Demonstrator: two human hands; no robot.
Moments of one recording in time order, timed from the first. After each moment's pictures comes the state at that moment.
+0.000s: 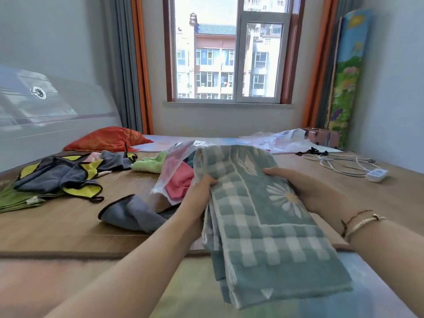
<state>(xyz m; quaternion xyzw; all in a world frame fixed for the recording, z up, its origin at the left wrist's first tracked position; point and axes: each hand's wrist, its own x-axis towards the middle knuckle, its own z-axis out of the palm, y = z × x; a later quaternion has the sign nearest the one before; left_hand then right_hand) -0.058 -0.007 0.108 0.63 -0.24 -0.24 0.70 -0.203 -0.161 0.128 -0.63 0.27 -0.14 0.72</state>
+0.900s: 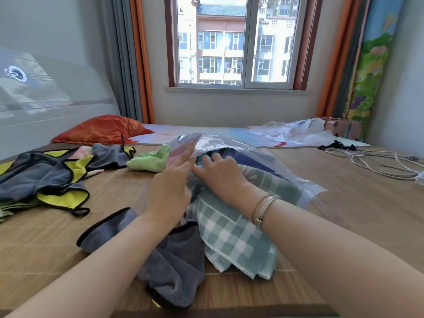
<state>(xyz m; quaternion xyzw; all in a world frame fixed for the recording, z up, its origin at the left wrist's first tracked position) 0.105 -0.033 0.075 0.76 -0.48 0.25 0.35 0.055 -0.168 0.089 -0.90 0.09 -0.24 -0.35</state>
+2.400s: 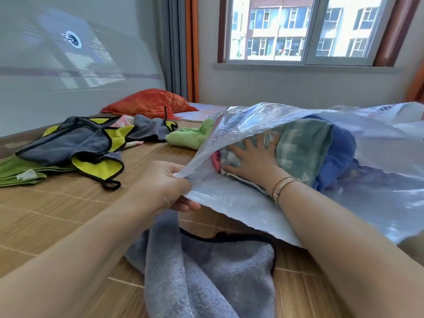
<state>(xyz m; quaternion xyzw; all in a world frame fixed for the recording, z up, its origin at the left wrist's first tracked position) 0.181 0.004 0.039 0.77 -0.21 -0.15 0.58 0.220 -0.260 -0.003 -0.95 0.16 -0.20 -0.18</state>
